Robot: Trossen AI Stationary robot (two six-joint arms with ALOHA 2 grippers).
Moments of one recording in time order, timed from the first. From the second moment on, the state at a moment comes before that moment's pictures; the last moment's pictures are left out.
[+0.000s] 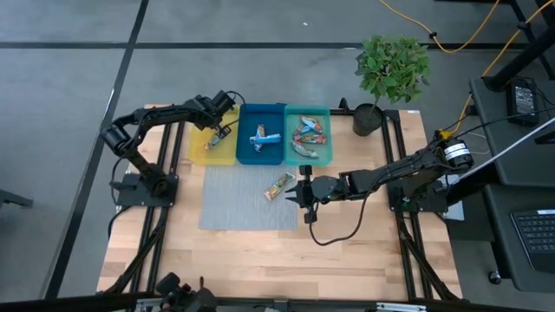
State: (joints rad) left arm 0.81 1.59 0.94 -0.56 -0.51 0.09; right arm 0.19 1.57 0.85 0.16 0.23 -0.21
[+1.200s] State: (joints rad) left arm 0.61 1.32 1.05 -0.74 -0.49 0.11; right arm 0.18 1.57 0.85 0.08 0.09 -0.32
